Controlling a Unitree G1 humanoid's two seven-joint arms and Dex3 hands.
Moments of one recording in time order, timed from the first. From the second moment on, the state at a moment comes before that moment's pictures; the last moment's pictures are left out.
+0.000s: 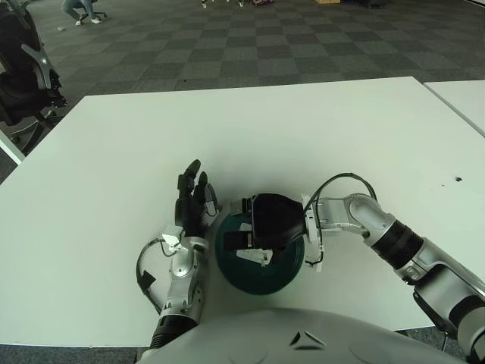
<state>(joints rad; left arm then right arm) 0.20 -0.12 -0.06 0.25 -0.27 -0.49 0.05 -0.47 -0.48 0.72 0.01 -1.17 -0.95 -0.11</state>
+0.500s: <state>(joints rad) 0.20 -0.12 -0.06 0.24 -0.27 -0.50 0.09 -0.52 -0.51 0.67 0.00 -1.15 -0.98 -0.10</state>
